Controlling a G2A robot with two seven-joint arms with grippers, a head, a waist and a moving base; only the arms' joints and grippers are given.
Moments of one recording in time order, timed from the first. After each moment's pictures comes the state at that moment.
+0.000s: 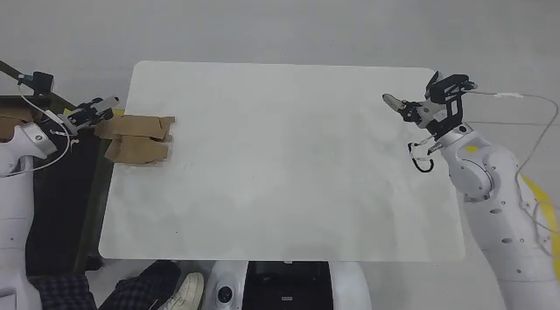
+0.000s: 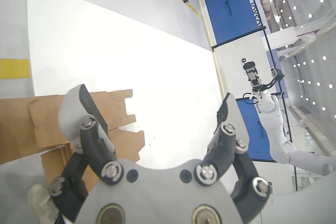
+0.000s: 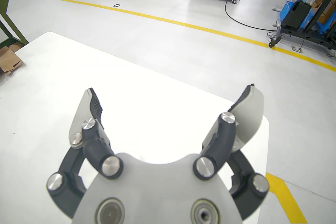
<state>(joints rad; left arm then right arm) 1.21 -0.79 -1.82 -1.09 -0.12 -0.60 -1.09 -1.23 -1.02 1.39 -1.55 -1.00 -0.40 0.07</state>
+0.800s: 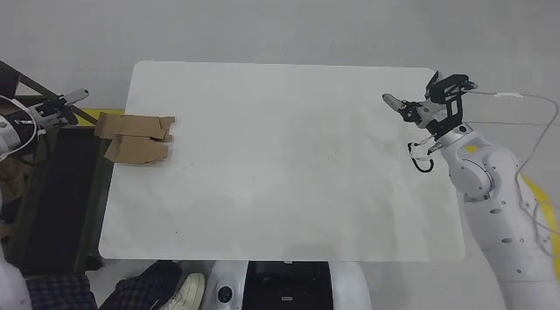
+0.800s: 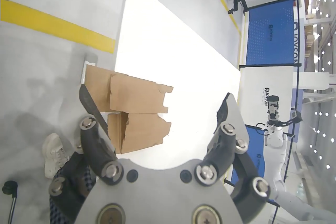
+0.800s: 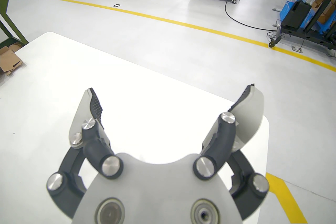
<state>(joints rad) 1.02 -0.73 -1.85 -0.88 0.11 -0.35 -1.18 -1.23 -1.02 1.39 -1.55 -1.00 -0.40 0.07</state>
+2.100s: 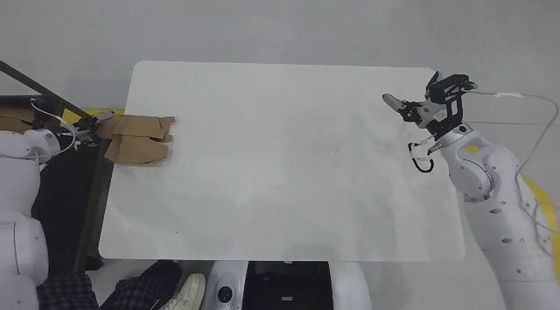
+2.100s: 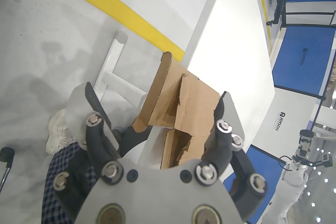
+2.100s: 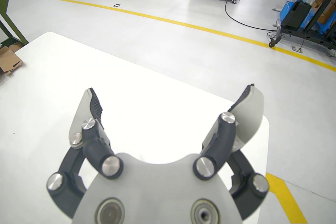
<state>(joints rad) 0.66 -0.80 -1.52 -0.26 0.32 -0.48 -0.96 -1.23 -1.02 1.39 -1.55 -1.00 -0.40 0.07</state>
